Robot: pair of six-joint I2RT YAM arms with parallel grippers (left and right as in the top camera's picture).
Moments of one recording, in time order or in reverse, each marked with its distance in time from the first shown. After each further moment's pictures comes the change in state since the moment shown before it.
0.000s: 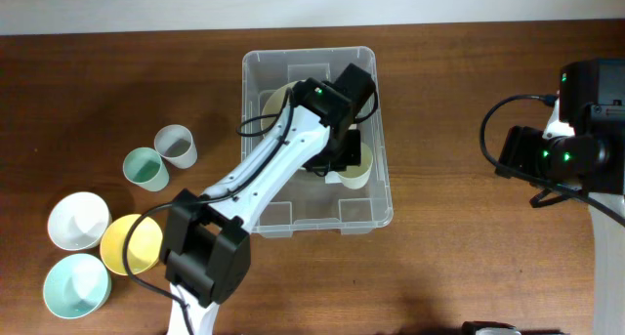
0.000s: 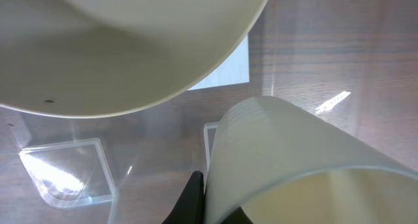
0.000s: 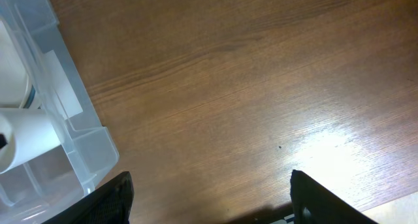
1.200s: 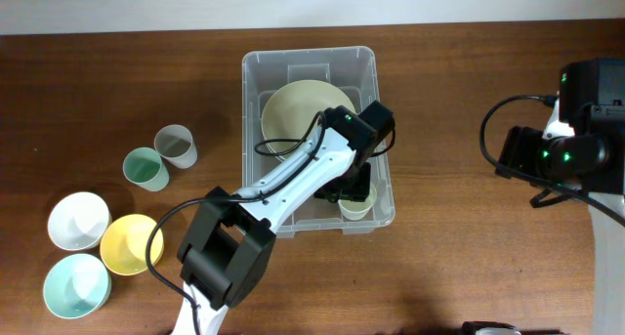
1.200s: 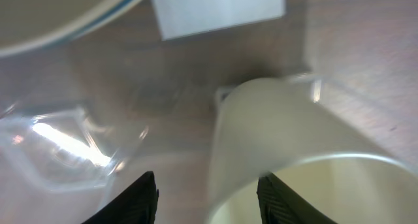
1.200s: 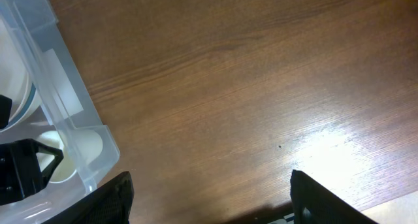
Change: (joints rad) left arm -0.096 0.040 -0.111 -0.009 -0.053 -0.017; right arm 0.000 0.000 0.000 -0.003 0.000 0.000
